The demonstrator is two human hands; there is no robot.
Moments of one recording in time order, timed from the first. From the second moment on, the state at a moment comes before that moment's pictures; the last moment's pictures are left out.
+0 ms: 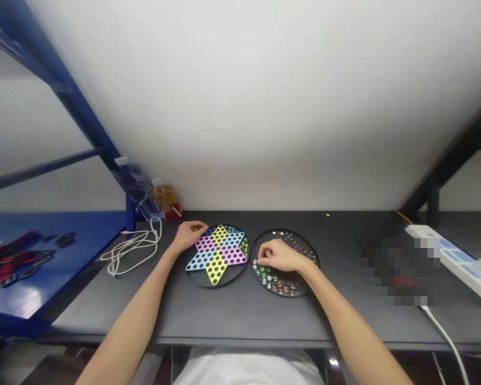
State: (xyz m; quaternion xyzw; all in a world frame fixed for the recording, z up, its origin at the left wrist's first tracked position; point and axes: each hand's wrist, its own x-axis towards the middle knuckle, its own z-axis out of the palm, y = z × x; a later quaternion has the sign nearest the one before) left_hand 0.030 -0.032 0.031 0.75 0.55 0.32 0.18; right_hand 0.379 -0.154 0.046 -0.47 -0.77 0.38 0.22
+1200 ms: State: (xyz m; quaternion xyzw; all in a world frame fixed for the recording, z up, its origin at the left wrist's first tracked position) left_hand 0.030 -0.030 0.028 0.76 0.54 0.32 0.19; right_hand 0.390 -0.143 0.044 -0.41 -0.52 0.60 0.45
